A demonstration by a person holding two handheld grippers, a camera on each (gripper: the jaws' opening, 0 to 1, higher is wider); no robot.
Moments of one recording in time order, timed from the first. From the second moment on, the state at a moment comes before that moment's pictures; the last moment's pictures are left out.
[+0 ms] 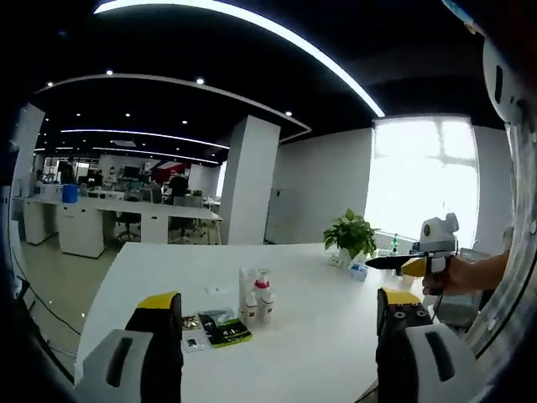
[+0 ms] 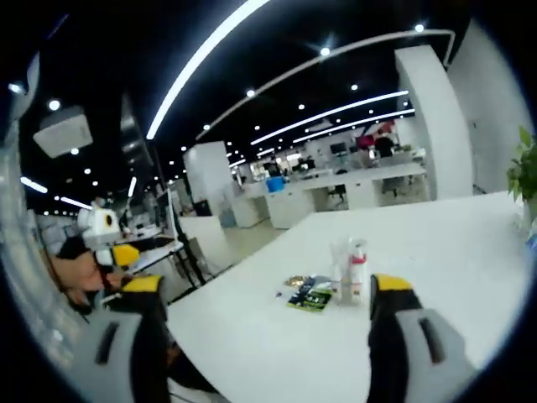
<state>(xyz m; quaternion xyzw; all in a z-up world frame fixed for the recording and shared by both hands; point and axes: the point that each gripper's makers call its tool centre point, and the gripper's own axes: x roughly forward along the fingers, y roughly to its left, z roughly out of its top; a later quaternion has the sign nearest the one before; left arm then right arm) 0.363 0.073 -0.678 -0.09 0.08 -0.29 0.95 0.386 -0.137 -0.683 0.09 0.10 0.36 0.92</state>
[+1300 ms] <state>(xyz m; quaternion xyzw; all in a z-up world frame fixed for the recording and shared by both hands) 0.358 0.043 -0.726 -0.07 0.10 -0.28 0.95 0.367 -0.176 -0.728 0.10 0.14 0.31 0.94</state>
